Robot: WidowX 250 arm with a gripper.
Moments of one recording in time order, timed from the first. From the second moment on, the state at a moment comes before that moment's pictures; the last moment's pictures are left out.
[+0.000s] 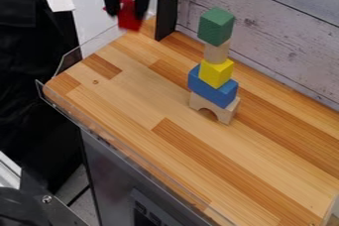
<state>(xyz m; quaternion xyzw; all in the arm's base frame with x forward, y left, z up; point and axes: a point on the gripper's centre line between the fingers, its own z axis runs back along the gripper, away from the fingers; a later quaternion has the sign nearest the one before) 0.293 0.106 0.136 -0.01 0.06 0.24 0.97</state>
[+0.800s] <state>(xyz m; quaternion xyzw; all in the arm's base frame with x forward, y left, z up) 0.286 0.045 0.227 -0.01 0.04 0.14 0.99</state>
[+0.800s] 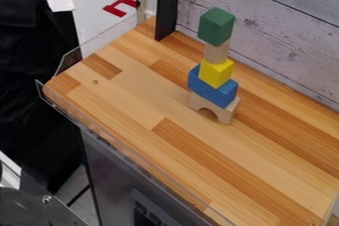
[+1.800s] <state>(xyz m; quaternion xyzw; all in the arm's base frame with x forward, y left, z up) 0.281 -0.011 0.201 -0.02 0.09 0.06 0.99</state>
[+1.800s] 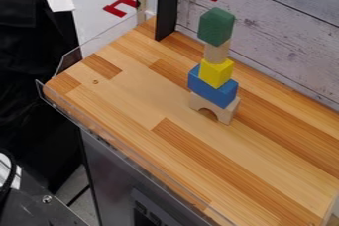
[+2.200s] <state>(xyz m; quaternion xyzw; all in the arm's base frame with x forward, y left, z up) 0.285 -0.009 0.186 -0.03 0.12 0.06 0.99</state>
